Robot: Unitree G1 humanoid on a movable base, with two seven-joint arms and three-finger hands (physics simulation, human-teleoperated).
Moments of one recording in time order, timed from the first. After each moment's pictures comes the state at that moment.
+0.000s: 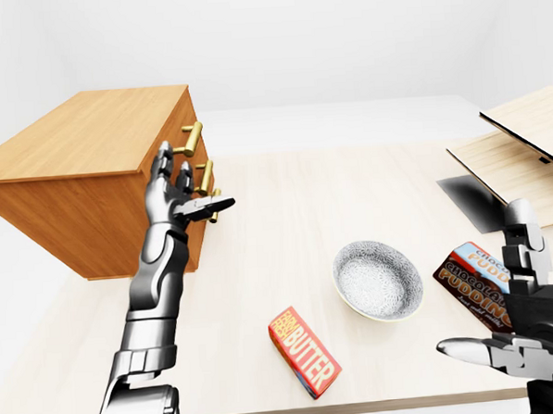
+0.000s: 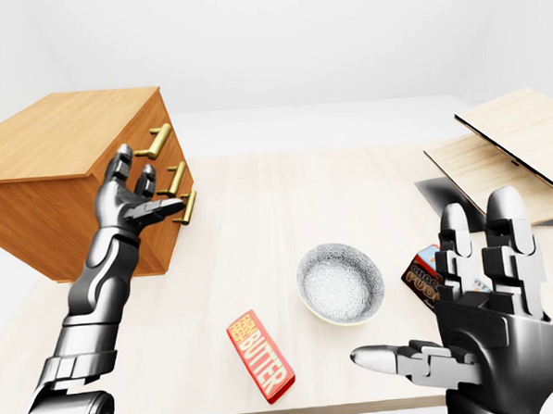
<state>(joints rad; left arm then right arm) -0.53 0.27 0.09 0.25 -0.55 0.09 0.07 0.44 0.25 -0.45 -0.99 0.33 0.08 0.36</state>
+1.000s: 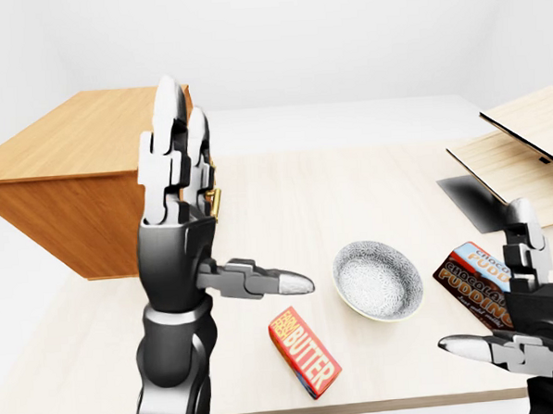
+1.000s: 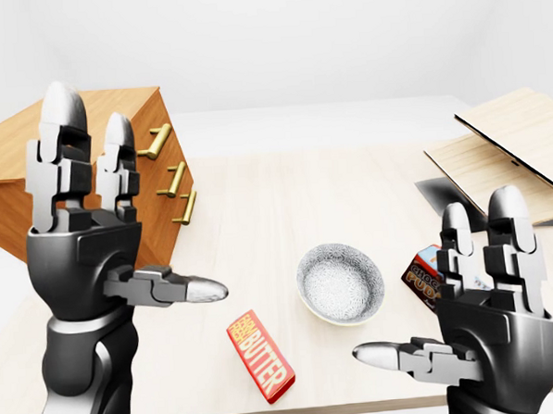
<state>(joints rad) -0.11 0.04 -0.16 -0.79 0.05 0.09 0.02 0.43 0.24 -0.46 -0.97 0.34 0.08 0.35</state>
